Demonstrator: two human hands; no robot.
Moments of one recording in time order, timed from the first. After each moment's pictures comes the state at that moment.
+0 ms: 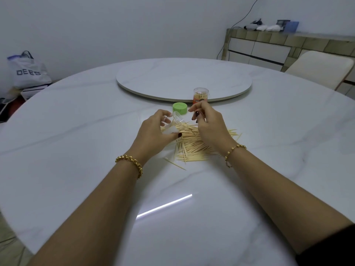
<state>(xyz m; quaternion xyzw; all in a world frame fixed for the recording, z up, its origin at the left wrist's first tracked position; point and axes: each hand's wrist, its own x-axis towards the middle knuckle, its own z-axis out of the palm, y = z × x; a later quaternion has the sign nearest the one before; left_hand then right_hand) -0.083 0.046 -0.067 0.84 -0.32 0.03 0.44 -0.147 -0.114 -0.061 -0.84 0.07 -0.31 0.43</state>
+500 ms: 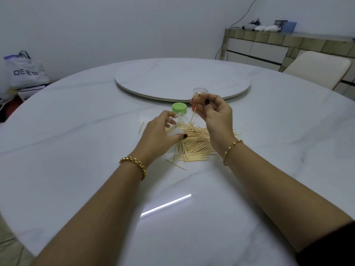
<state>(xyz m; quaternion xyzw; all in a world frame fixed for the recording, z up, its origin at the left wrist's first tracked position) -0.090 0.040 -0.067 0.82 -0.34 0.01 0.45 -0.145 -0.102 -0.044 -0.58 0.10 -0.37 0.72</state>
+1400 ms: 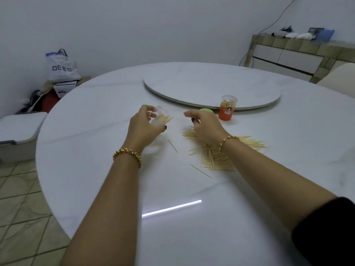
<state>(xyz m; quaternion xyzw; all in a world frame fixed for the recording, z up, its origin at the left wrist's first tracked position) -0.039 0.110 -0.054 0.83 -0.16 0.05 0.52 -0.075 -0.080 -0.058 -0.93 0.03 -0.17 0.32</state>
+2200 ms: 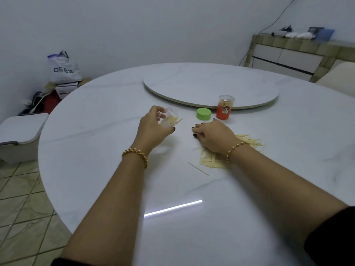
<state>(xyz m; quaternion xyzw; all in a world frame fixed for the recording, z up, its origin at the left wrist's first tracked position) -0.053 0.091 -0.056 0.83 -0.20 0.04 0.52 -0.099 -0.108 -0.072 -0.99 -0.05 -0.11 -0.05</state>
